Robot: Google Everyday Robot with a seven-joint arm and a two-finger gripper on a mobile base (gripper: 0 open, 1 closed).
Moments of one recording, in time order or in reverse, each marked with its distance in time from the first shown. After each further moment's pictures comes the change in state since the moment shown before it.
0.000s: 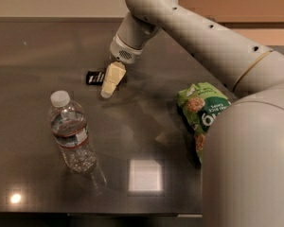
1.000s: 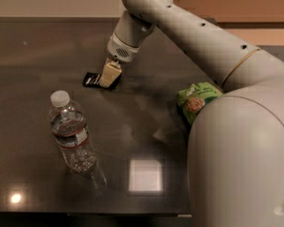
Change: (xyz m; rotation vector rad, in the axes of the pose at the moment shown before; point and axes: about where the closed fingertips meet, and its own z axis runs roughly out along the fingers) arm -0.003 -0.001 0.005 -0.057 0.012 0.012
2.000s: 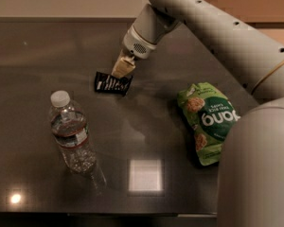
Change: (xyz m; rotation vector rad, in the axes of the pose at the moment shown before) arm 0.013 0.015 -0.041 0.017 -0.085 0.014
